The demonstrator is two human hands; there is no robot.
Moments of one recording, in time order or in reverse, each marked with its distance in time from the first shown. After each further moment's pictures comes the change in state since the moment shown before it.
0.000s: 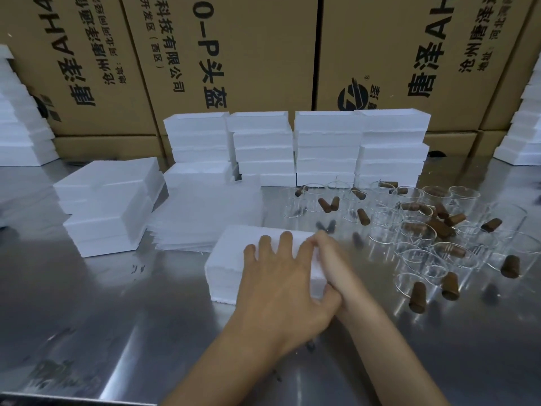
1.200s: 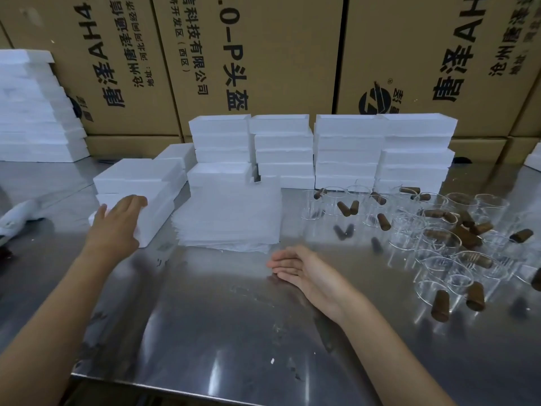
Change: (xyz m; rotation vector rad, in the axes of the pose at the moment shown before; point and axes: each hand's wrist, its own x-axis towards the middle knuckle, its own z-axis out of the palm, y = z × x) left_hand 0.024 -0.313 0.010 0.169 0.048 -0.424; right_hand 0.003 0.010 0.041 0.216 -0.410 0.106
